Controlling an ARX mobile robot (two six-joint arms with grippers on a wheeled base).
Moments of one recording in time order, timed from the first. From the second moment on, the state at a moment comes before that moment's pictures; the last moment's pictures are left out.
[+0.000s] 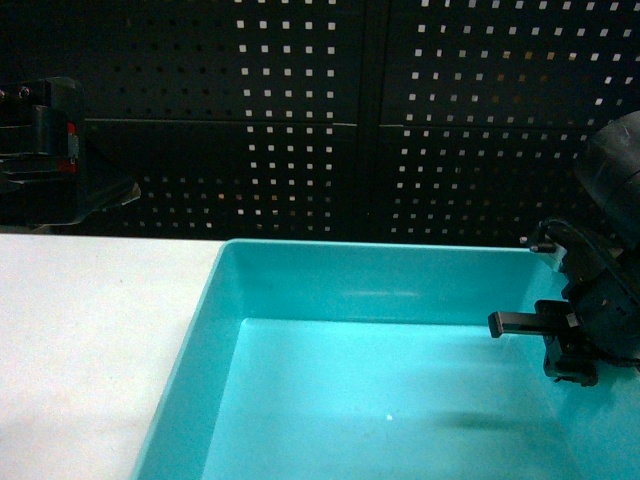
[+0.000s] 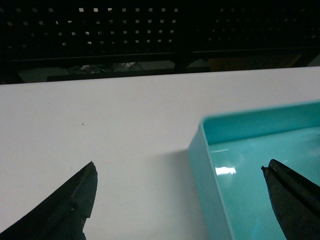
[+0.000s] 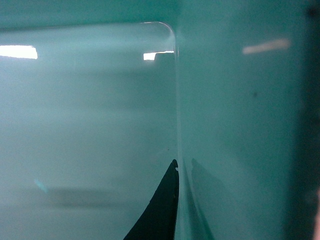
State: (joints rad) left arm -0.16 1.30 0.71 0.06 0.07 -0.07; right arm 0.16 2.04 1.17 -0.37 0.02 0.19
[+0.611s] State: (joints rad) left arm -0.16 1.30 0.71 0.06 0.07 -0.07; right arm 0.17 2.04 1.19 -0.43 0.03 0.24
